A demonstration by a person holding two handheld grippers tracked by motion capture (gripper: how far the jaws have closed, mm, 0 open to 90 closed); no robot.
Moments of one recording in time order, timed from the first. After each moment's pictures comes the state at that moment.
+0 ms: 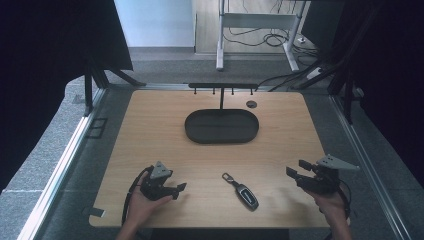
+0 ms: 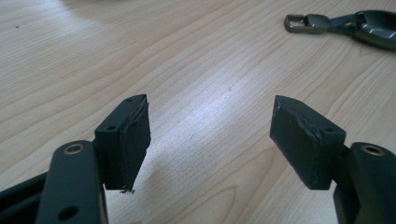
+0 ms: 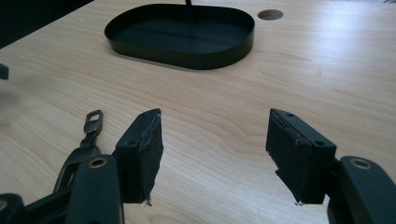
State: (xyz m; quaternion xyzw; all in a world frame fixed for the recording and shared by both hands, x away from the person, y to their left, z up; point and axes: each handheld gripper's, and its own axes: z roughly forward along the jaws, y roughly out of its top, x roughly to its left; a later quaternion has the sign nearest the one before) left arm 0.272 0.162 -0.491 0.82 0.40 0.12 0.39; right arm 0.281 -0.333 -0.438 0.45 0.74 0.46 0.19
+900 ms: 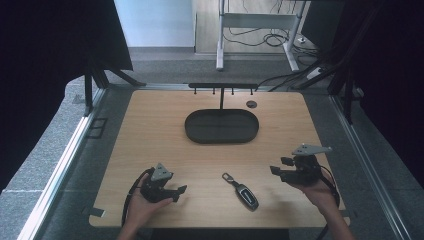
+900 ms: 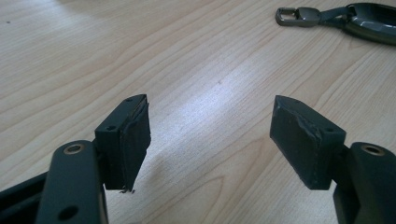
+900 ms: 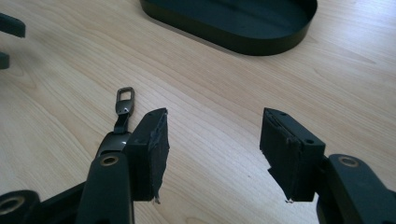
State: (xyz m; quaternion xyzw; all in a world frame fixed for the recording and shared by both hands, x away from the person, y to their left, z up) left arm 0.266 0.157 -0.491 0.83 0.39 0.12 0.37; right arm 0.303 -0.282 -0.413 0.41 0.82 0.38 0.14
